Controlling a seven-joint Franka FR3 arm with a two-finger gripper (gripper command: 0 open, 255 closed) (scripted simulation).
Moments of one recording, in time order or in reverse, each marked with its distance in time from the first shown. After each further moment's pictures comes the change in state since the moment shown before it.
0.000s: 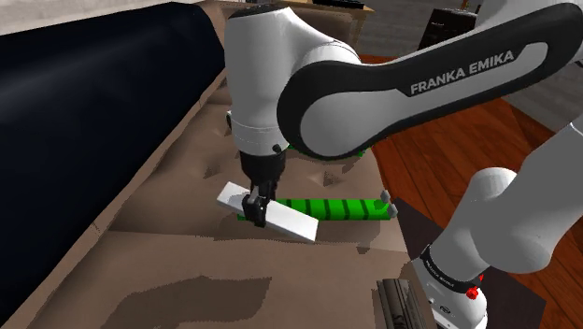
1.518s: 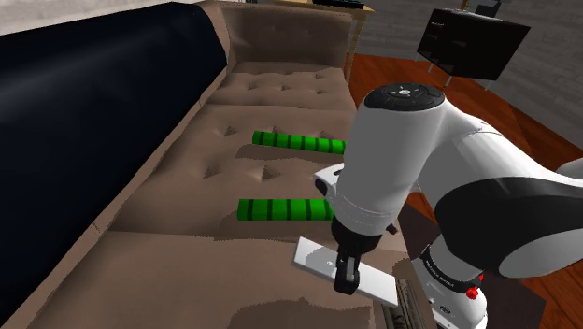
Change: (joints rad) arm 0.194 -0.479 0.050 -0.485 0.259 0.030 0.034
